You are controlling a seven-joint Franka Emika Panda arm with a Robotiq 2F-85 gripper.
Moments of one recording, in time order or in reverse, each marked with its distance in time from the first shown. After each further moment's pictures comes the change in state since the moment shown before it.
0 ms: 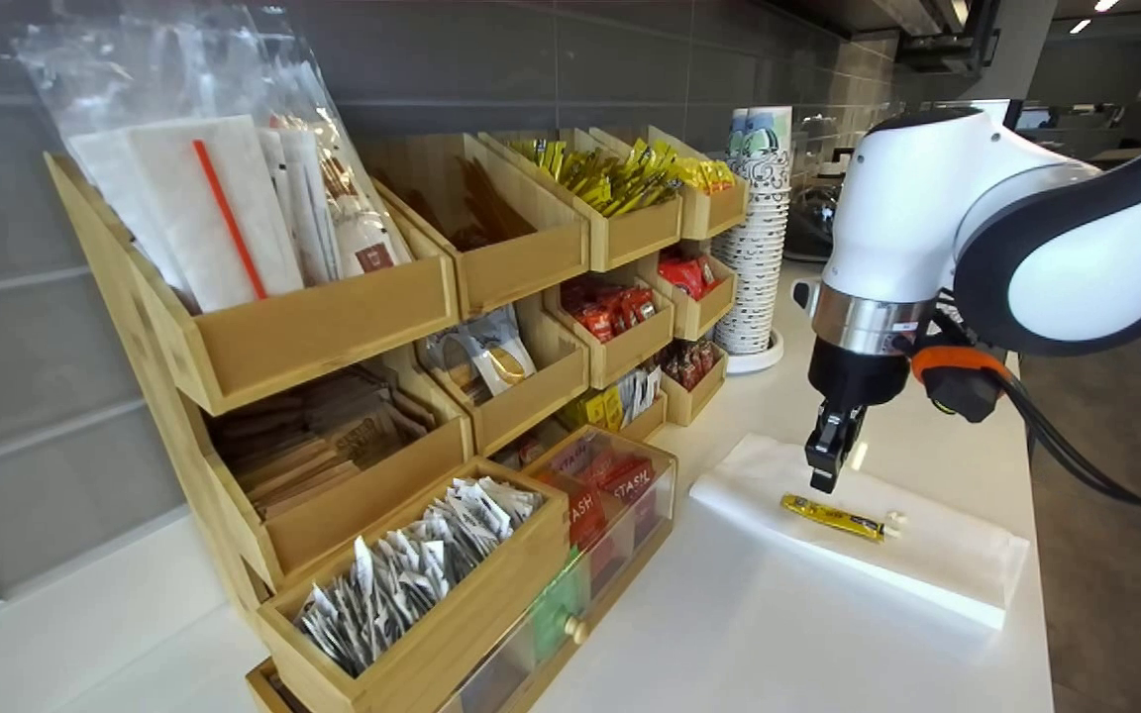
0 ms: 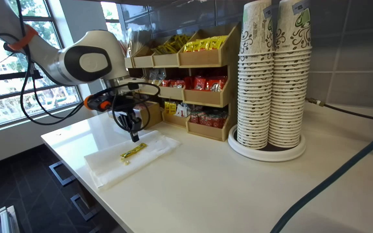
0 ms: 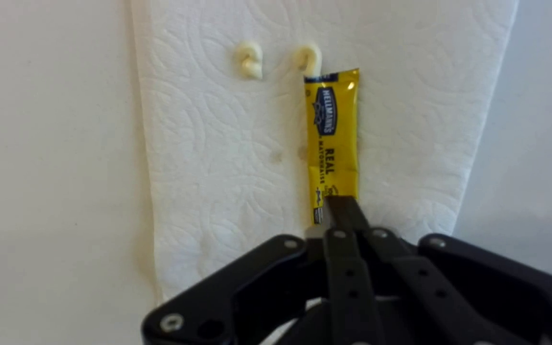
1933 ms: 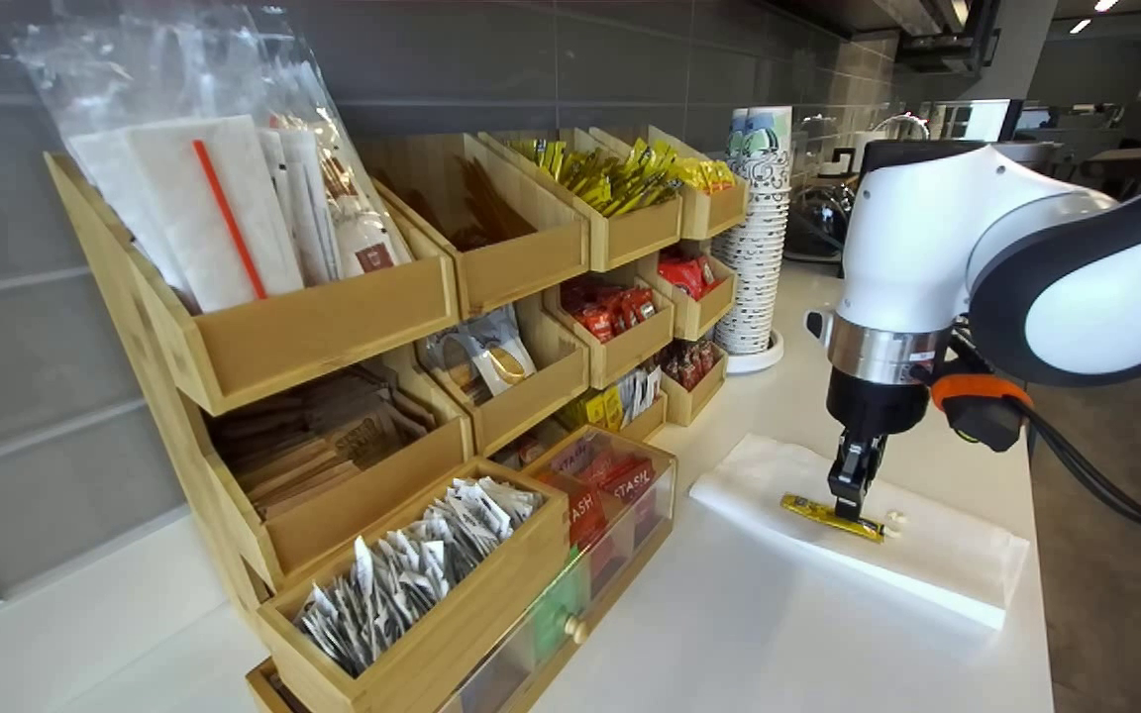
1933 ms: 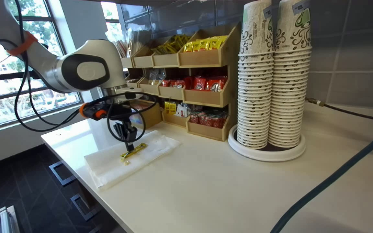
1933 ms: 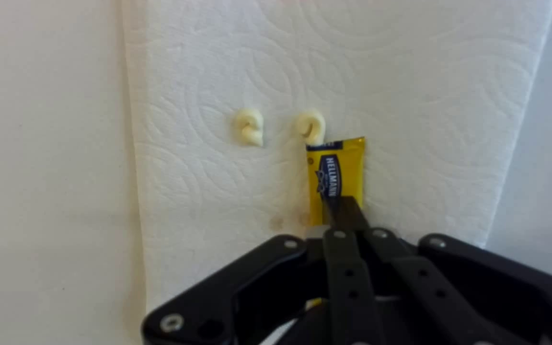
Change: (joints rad) arm -0.004 0.011 0.004 -0.049 0.001 0.003 -0.001
